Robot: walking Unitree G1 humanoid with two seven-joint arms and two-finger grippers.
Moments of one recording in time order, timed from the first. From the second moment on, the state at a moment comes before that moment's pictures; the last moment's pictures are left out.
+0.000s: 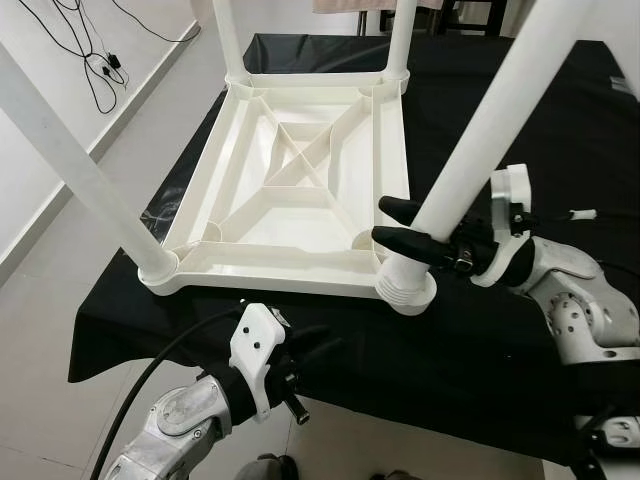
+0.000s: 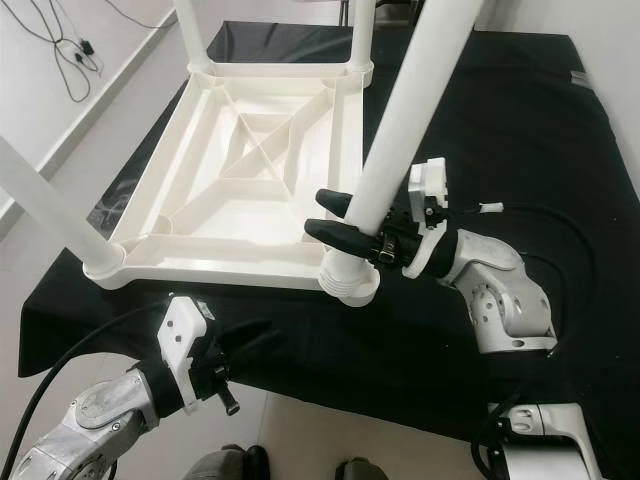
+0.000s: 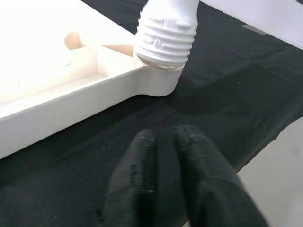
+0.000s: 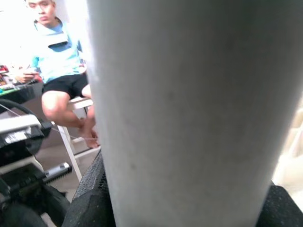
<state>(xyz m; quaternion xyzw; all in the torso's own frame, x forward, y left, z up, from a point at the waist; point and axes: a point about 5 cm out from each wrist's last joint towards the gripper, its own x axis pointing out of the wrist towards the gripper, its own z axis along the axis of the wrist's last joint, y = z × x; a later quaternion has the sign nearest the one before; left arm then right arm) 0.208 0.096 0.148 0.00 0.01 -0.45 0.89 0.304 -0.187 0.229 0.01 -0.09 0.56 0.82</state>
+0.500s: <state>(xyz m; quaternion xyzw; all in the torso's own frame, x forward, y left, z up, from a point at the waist) 0.199 0.100 0.156 0.01 0.00 -0.45 0.89 0.307 -0.191 0.230 -0.07 -0.09 0.53 0.84</state>
